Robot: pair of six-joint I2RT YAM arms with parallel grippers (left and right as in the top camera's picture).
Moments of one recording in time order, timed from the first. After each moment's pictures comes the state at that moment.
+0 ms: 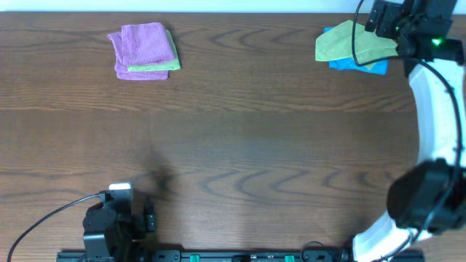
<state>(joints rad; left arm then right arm) 0.04 0.01 0.37 -1.11 -0.04 0.04 -0.15 1.89 1.75 -0.45 0.05 0.06</state>
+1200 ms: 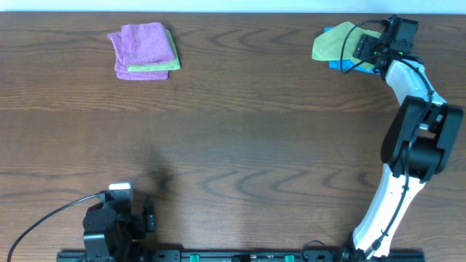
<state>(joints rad) 0.04 0.01 0.37 -1.11 -0.04 0.04 -0.23 2.33 1.75 -0.21 -0.04 0.17</state>
